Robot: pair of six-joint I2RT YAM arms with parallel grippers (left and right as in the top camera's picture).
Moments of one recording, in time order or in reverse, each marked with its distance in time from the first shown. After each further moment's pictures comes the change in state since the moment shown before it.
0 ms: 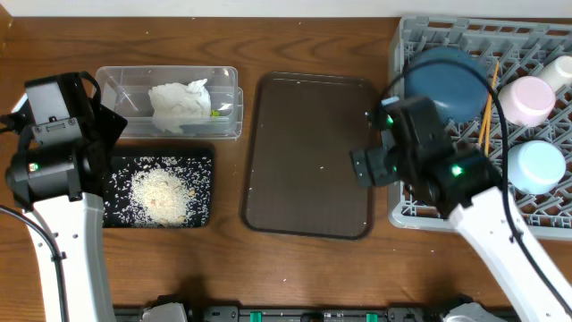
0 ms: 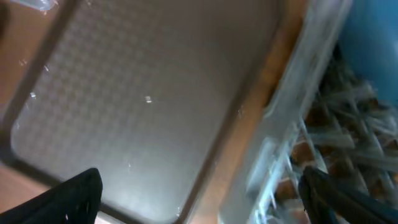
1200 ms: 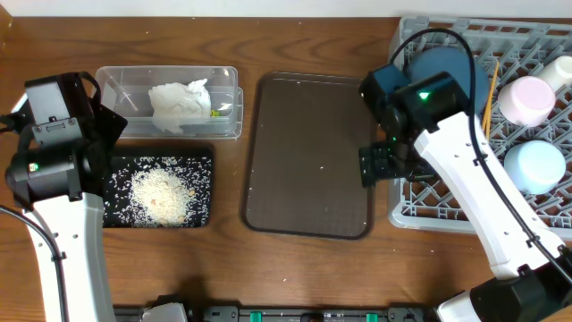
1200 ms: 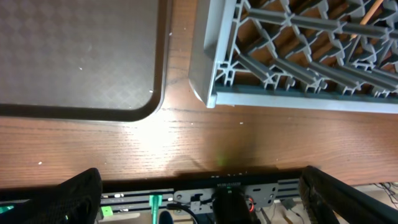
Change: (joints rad) left arm 0.000 0.000 0.000 0.000 0.000 0.000; right arm 0.037 0.392 0.564 -0.845 0.110 0.355
